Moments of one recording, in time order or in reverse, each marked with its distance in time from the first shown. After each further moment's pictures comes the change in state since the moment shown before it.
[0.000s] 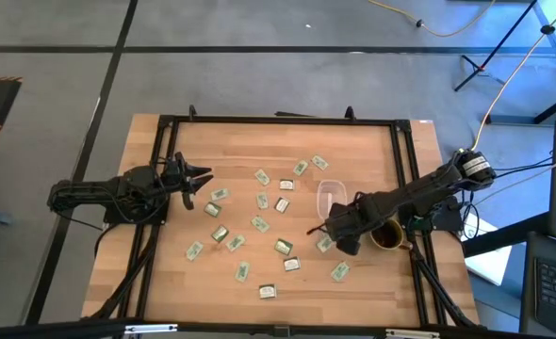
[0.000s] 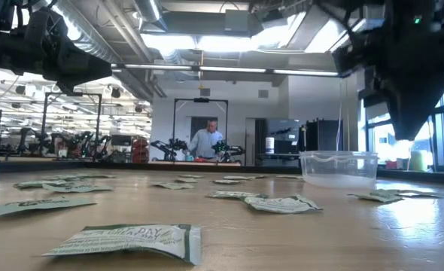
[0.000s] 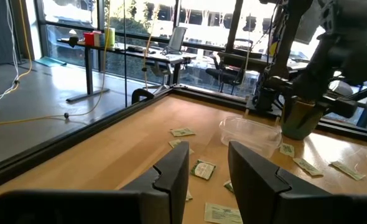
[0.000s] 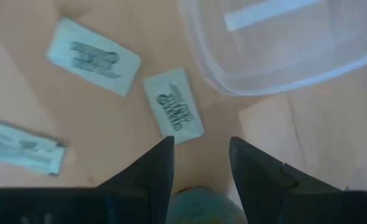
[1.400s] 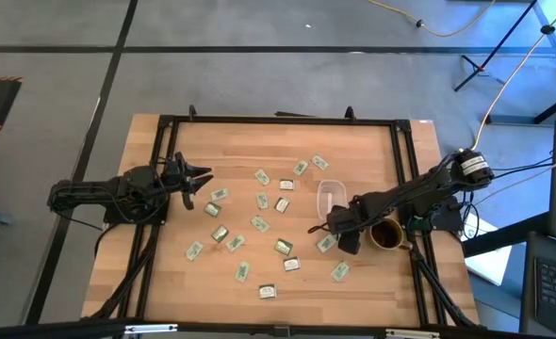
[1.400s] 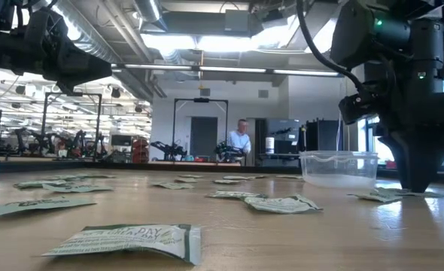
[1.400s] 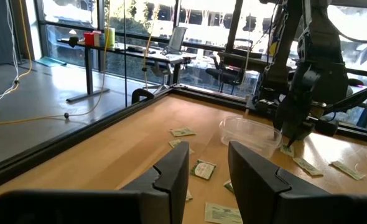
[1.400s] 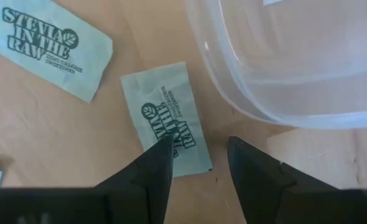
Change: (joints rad) left arm 0.000 0.000 0.000 0.000 0.000 0.001; right arm -0.059 0.023 -0.247 0.331 -0.081 -0.150
